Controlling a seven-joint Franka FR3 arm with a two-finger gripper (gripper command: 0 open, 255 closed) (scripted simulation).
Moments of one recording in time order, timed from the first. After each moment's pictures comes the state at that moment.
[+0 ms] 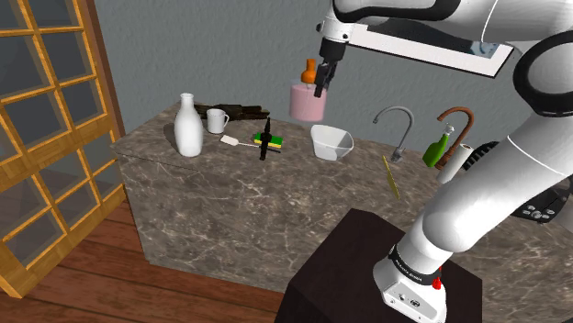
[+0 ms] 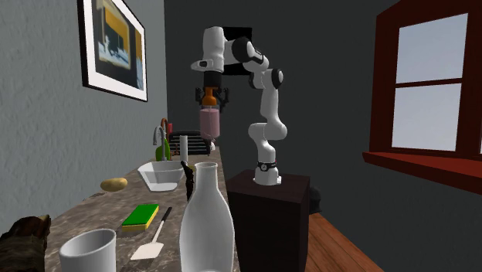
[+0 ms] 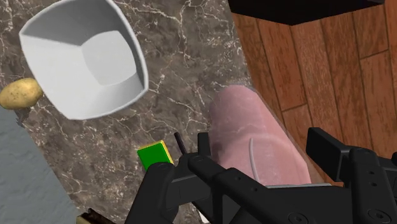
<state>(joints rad) -0.10 -0.19 -0.07 -1.85 -0.05 1.67 -0.41</state>
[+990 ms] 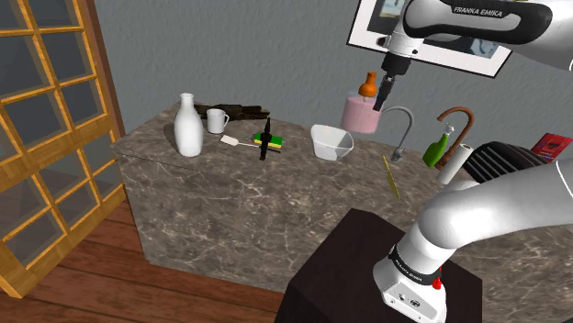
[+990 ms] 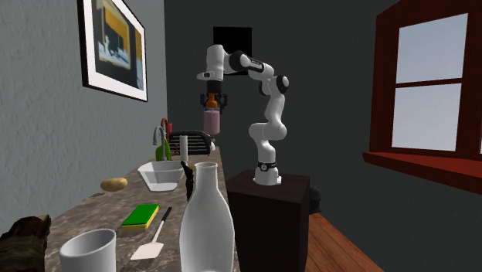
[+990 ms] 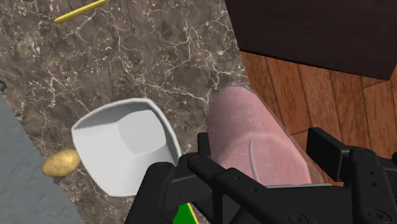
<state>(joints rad) -0.21 -0.60 -0.23 -2.19 -0.16 1.62 -0.65</state>
